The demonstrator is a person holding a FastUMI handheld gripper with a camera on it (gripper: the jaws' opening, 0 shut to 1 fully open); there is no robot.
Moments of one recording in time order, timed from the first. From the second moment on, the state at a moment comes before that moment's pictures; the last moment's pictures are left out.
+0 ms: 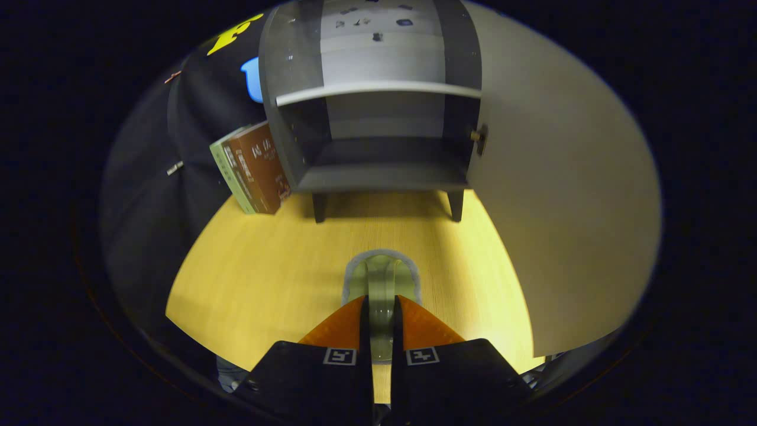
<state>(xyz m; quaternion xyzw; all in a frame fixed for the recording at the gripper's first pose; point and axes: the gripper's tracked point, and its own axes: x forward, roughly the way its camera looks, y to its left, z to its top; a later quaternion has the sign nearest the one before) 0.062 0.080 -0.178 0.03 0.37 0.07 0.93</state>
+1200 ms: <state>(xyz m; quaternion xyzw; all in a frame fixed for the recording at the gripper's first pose) 0.391 0.106 -0.021 0.03 0.29 0.04 0.96</state>
